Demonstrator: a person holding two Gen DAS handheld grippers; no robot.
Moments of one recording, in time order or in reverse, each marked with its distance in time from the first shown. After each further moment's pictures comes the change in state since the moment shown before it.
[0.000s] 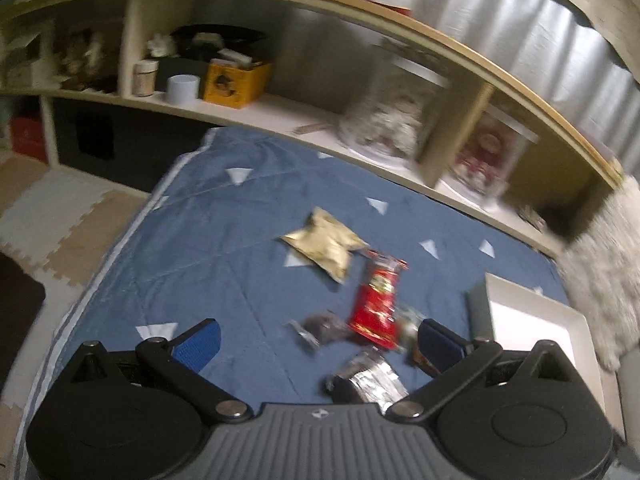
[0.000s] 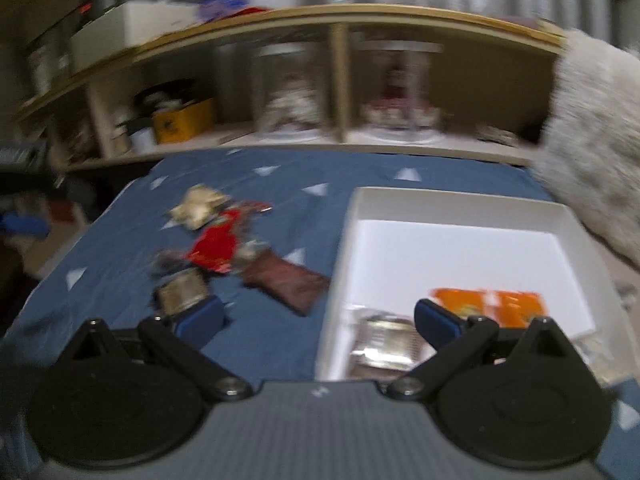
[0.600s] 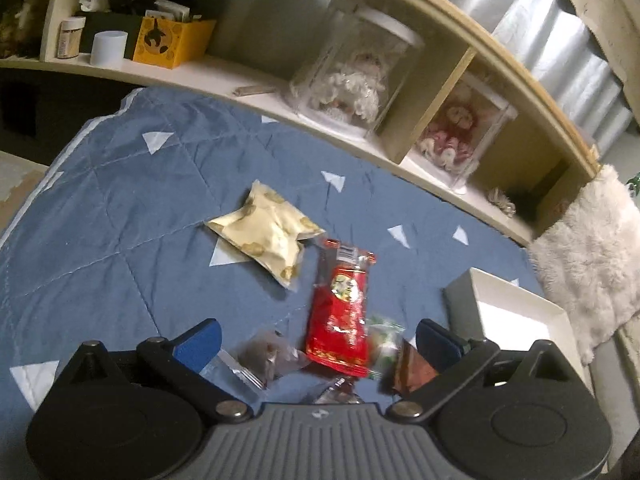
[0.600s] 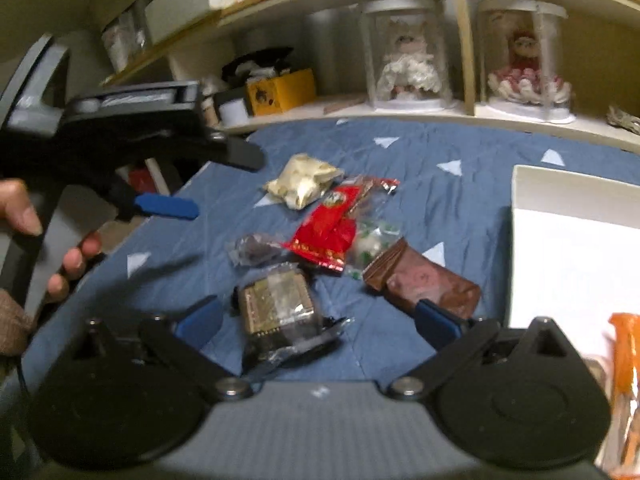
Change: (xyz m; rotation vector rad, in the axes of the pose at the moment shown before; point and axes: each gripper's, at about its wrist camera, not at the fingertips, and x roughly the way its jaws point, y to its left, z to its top) left arm 0.103 -0.008 0.006 0.020 0.068 -0.193; right arm 0.091 0.046 0.006 -0.061 0.051 0.304
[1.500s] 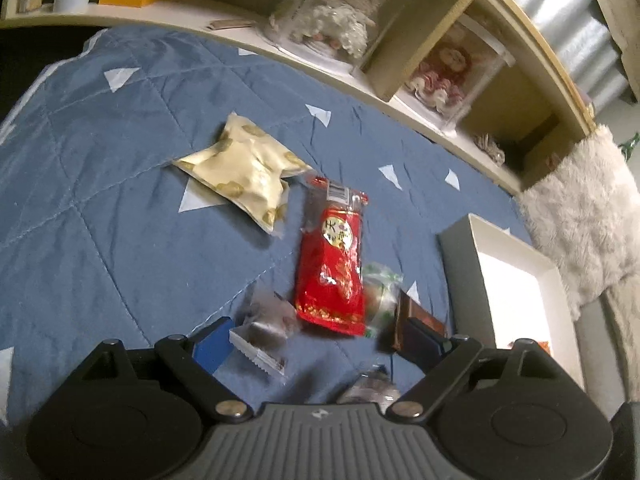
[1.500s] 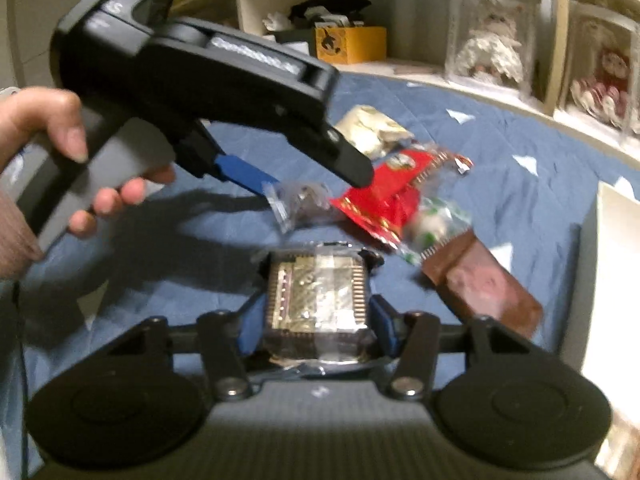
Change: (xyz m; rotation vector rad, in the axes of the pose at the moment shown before) left arm 0.029 0.006 -0.005 0.034 0.186 -0.072; right arm 0.036 0.010 -0.008 -0.205 0.123 0.075
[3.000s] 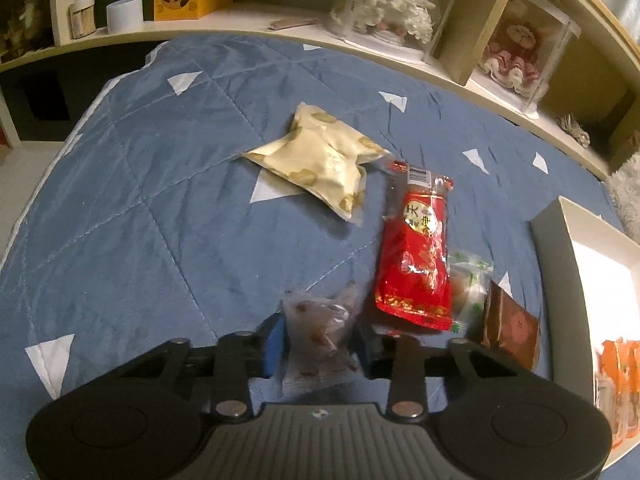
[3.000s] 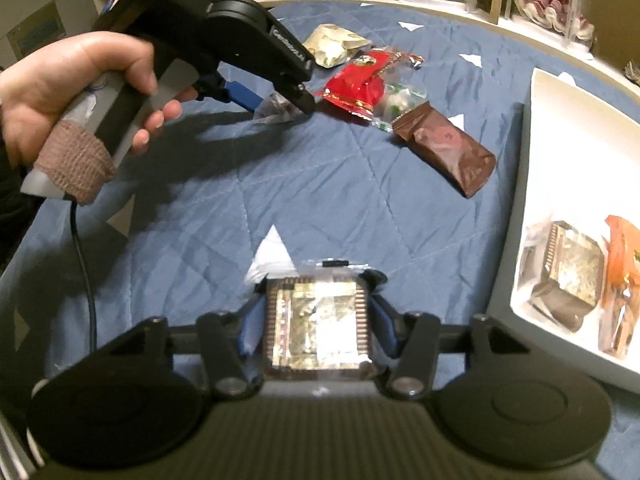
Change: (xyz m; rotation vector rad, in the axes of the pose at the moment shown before) left arm 0.015 -0.009 -0.008 0.021 0.004 0.309; right arm -0.053 0.035 -0.043 0.149 0.222 -0.086
